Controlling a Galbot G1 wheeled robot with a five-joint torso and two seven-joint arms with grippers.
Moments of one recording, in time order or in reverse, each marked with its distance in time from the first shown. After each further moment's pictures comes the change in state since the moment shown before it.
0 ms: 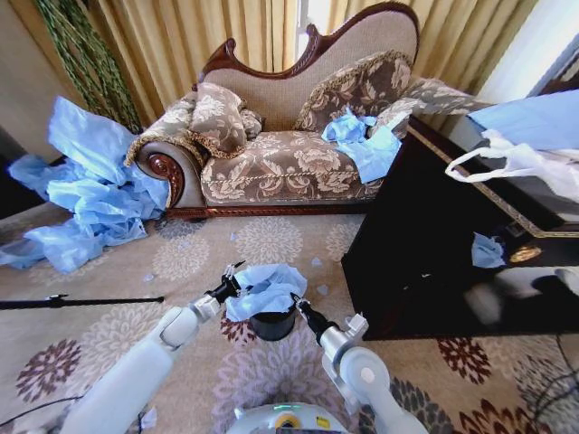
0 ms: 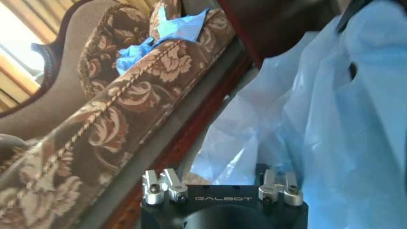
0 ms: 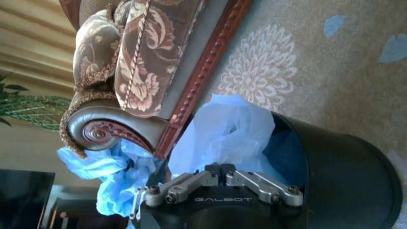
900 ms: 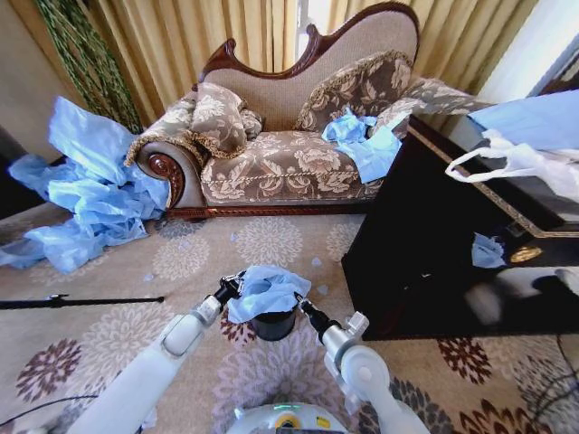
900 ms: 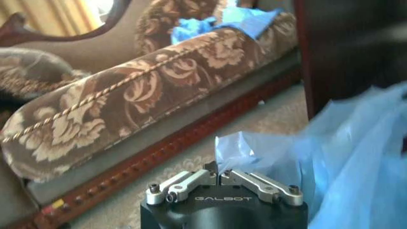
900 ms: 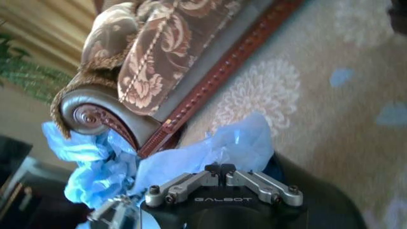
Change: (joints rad) left arm 0.065 -0.036 0.008 -0.113 -0.330 0.188 -0.198; right arm 0.001 -0.046 -0.002 -0.032 -0.258 -0.006 -0.098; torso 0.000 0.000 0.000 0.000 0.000
